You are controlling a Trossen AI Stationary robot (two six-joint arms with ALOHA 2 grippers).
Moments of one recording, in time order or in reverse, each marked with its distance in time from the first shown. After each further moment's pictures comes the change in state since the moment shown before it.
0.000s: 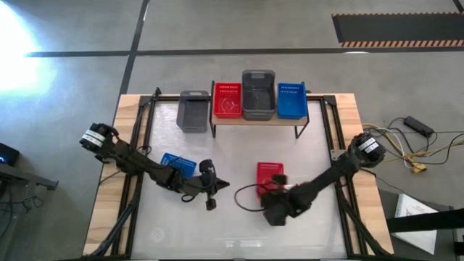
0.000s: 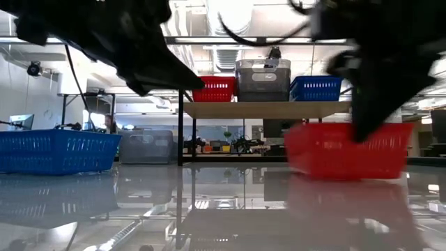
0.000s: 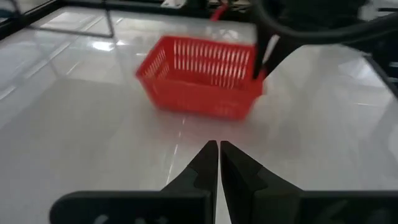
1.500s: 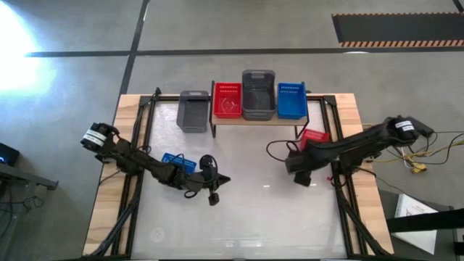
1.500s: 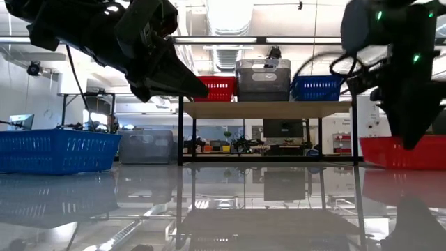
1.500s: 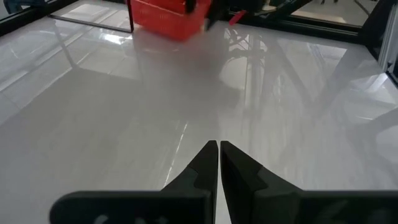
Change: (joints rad) left arm 0.046 0.008 0.000 0.003 -0.007 -0.058; right arm -0.381 -0.483 -0.472 -0.233 -0.143 -0.051
